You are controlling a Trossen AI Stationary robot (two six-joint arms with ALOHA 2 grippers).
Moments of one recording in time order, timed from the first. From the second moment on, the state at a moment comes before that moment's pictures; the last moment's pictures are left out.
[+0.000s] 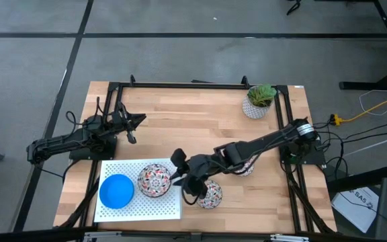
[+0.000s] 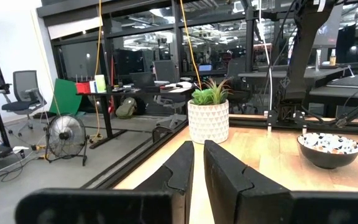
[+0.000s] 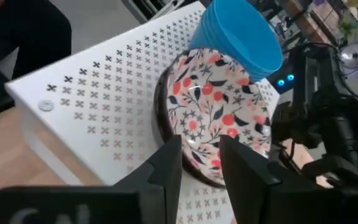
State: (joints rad) left arm 0.28 0.01 0.01 0.12 -0.14 0.07; right arm 0.36 1.88 1.79 -0.40 0.09 -0.68
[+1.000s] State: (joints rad) left arm 0.28 0.01 0.01 0.12 -0.14 0.07; right arm 0.42 1.84 1.79 -1.00 0.13 0.52
